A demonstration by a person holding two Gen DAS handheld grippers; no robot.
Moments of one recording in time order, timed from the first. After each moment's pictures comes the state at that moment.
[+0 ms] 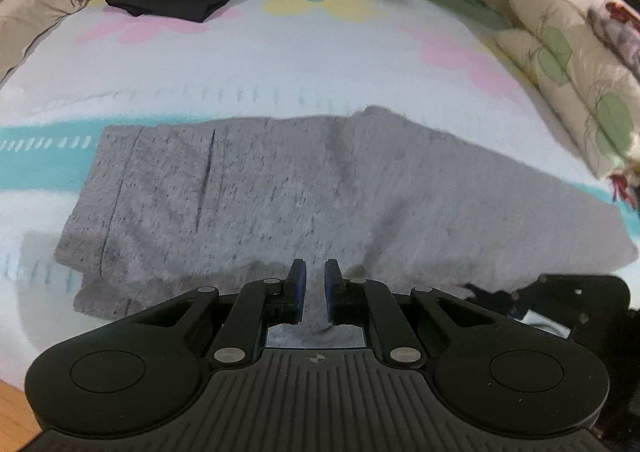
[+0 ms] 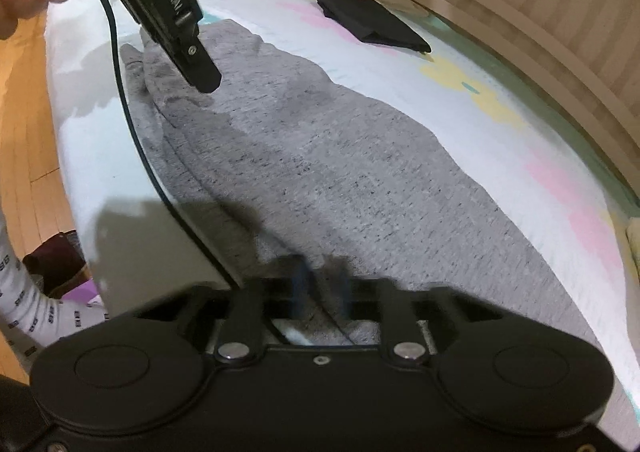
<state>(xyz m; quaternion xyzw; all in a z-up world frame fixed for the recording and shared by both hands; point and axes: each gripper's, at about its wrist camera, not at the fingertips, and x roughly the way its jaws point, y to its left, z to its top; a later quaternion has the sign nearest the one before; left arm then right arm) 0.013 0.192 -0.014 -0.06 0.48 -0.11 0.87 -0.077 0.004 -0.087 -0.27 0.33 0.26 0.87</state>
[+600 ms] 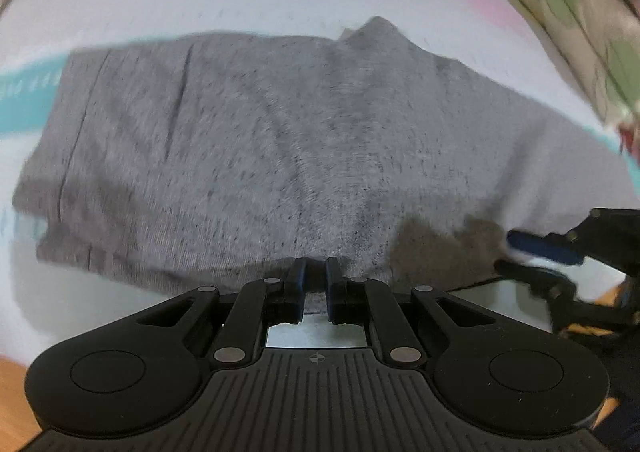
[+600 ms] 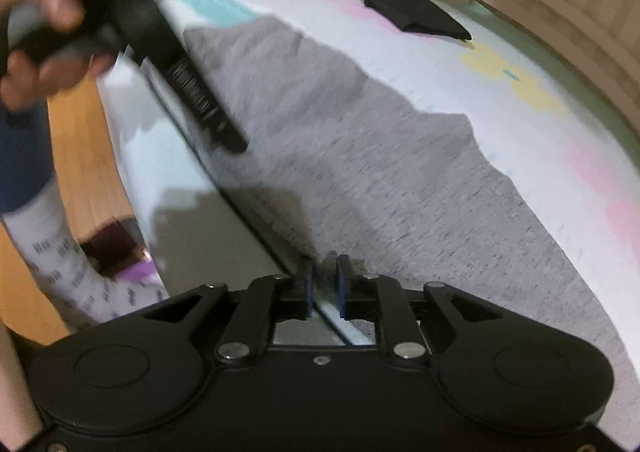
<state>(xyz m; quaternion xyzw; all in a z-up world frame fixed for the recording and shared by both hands) 0.023 0.184 -0.043 -0.07 0.58 -0.12 0.80 -0.075 -0.017 -0.058 -0.23 0.38 0.33 0.83</state>
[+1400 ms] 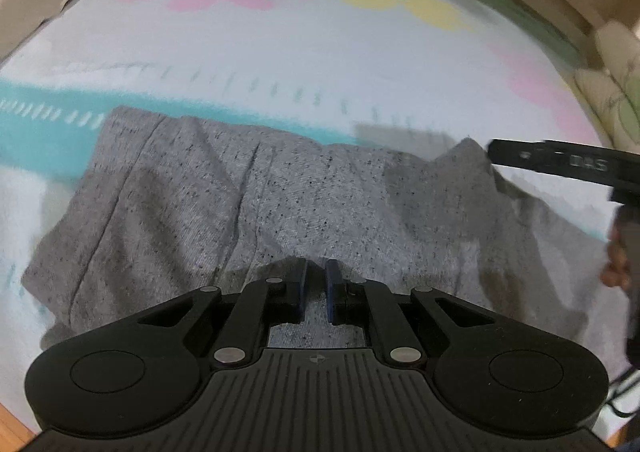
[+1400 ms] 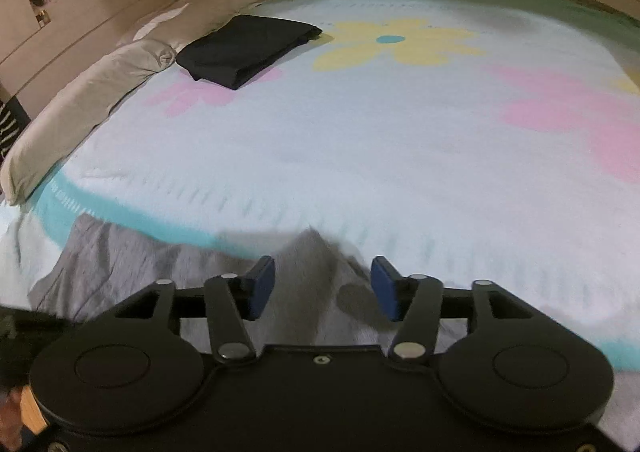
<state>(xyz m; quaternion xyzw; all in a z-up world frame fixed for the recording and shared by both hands) 0.085 0.205 -0.049 -0.12 0.51 -0.01 0.85 0.149 -0.038 -0.060 0.02 0.43 0.21 0.87</state>
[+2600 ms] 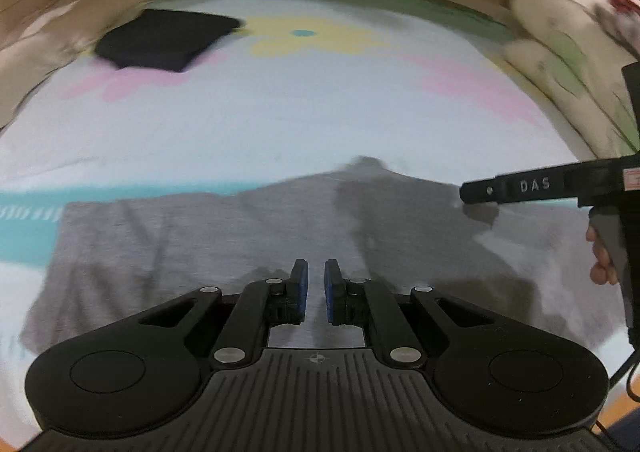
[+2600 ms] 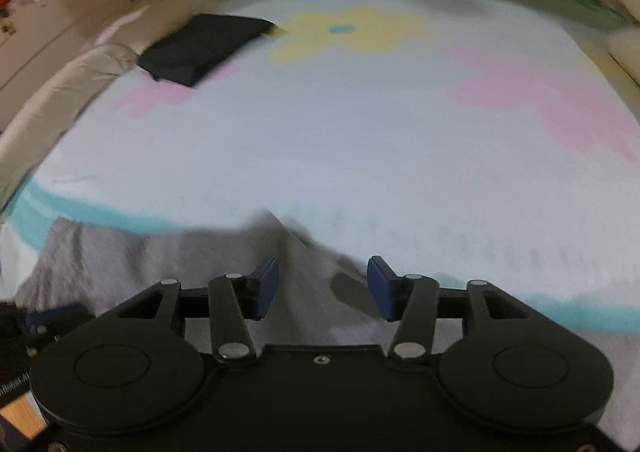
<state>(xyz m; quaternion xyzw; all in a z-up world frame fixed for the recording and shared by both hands) 0.061 0.137 -0.013 -0.01 0.44 -0.09 0.89 0.131 -0.079 -0.053 0.03 0.46 0.14 0.88</state>
